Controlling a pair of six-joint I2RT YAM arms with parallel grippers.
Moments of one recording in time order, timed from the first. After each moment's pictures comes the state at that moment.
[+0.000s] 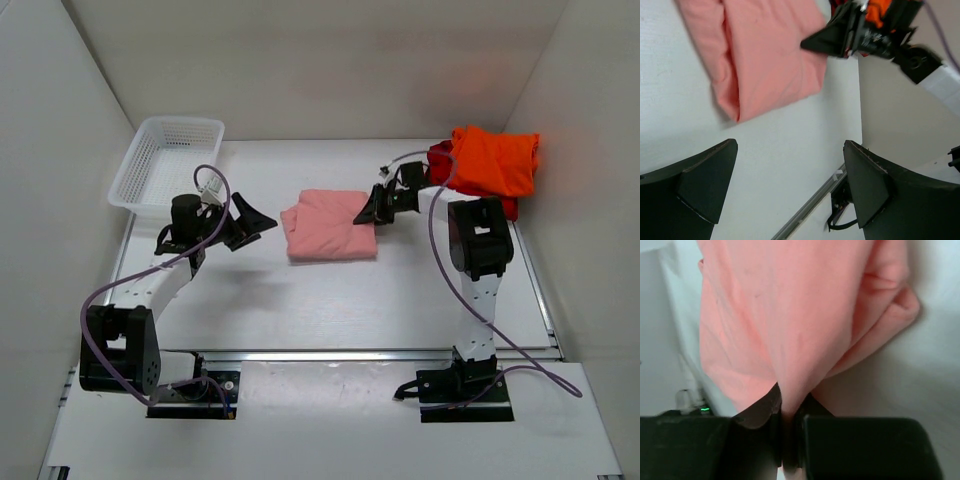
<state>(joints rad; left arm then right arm) -0.08 1.30 0.72 0.11 0.68 -0.74 0.18 2.18 1.41 -0.16 -0.82 0.49</state>
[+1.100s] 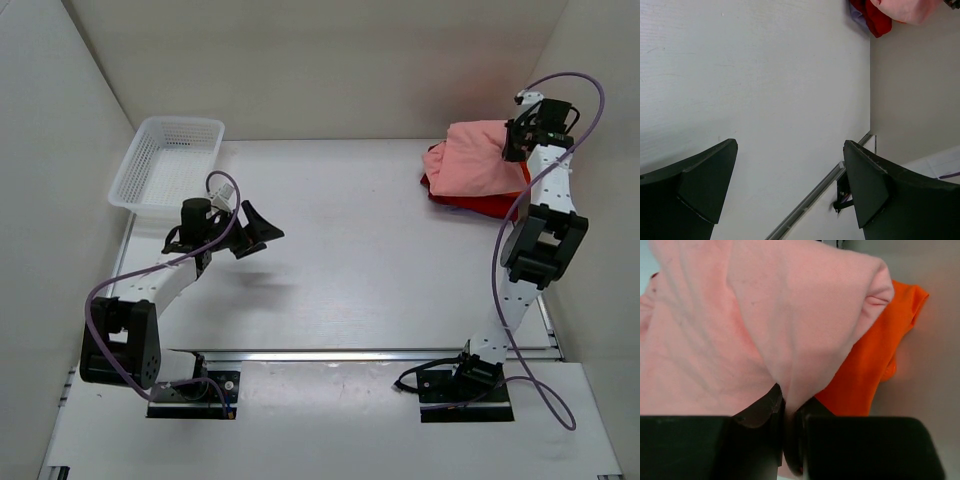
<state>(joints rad) -0.13 1.33 0.69 0.07 0.68 -0.71 -0.34 2.09 2.02 -0.57 -0.22 -0.29</state>
